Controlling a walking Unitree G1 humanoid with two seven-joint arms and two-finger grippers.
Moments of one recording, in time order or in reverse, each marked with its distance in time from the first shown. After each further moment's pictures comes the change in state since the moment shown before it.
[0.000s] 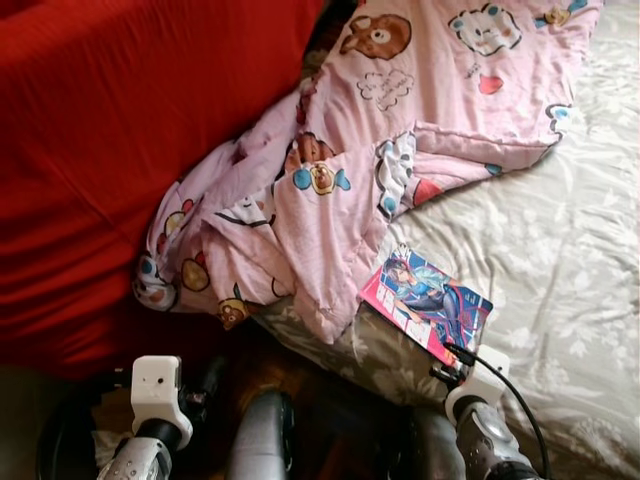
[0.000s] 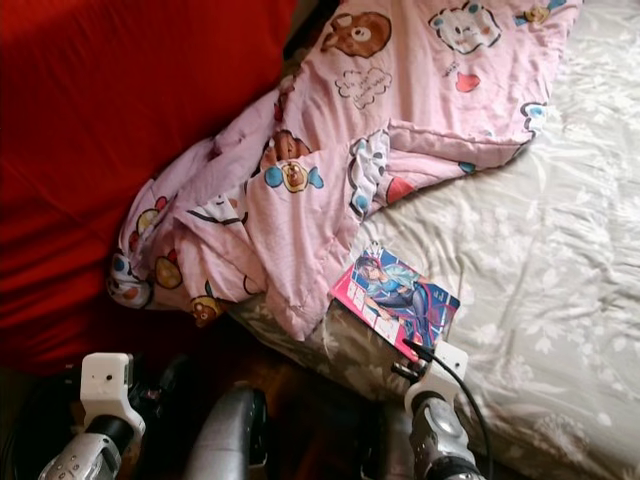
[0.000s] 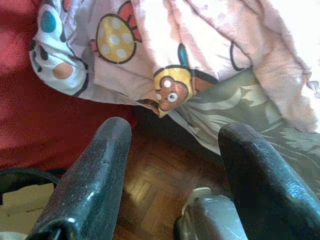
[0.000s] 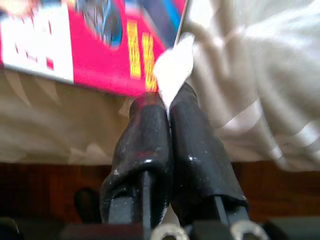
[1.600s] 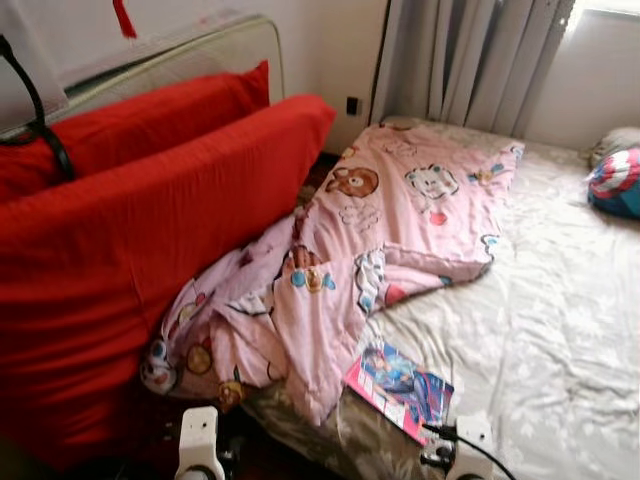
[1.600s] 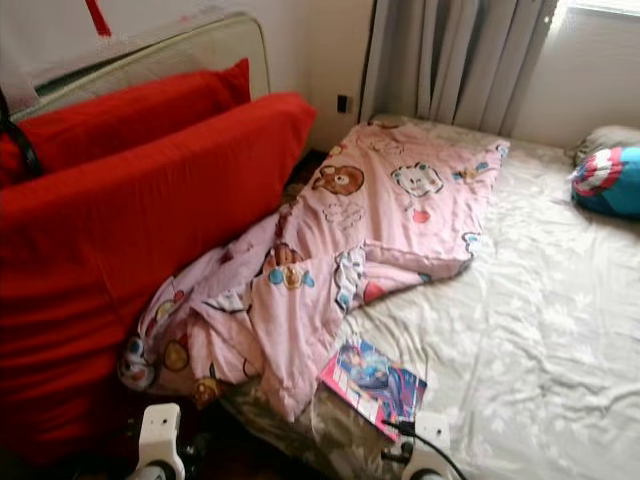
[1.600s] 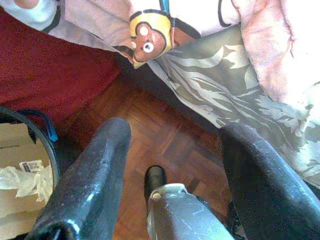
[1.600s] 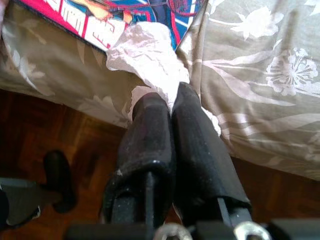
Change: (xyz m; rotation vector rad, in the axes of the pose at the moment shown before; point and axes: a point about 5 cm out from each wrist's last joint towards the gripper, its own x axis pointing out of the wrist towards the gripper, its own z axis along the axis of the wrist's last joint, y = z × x) left arm 0.014 -0.022 -0.116 -0.076 0.529 0.097; right arm -0.040 -0.037 -0.089 -0.302 0.316 0.008
